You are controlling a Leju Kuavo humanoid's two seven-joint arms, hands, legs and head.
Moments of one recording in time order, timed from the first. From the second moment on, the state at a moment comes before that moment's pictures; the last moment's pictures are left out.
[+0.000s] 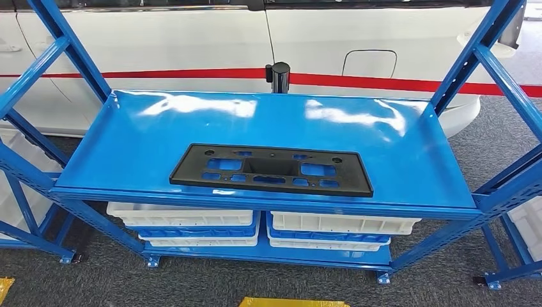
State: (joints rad) left arm -0.08 -0.08 0.71 -0.36 0.40 0.19 -0.68; right arm -0.06 -0.03 0.57 -0.17 -1.45 -0.48 -0.12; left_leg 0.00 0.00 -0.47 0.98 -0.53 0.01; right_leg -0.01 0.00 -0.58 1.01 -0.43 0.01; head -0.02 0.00
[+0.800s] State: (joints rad) left arm 0.03 -0.18 0.16 -1.29 -0.23 0.68 -0.70; right arm -0.06 -0.02 0.56 -0.17 -1.44 -0.44 -0.13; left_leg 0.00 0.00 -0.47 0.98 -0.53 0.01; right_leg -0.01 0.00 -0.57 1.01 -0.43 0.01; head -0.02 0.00
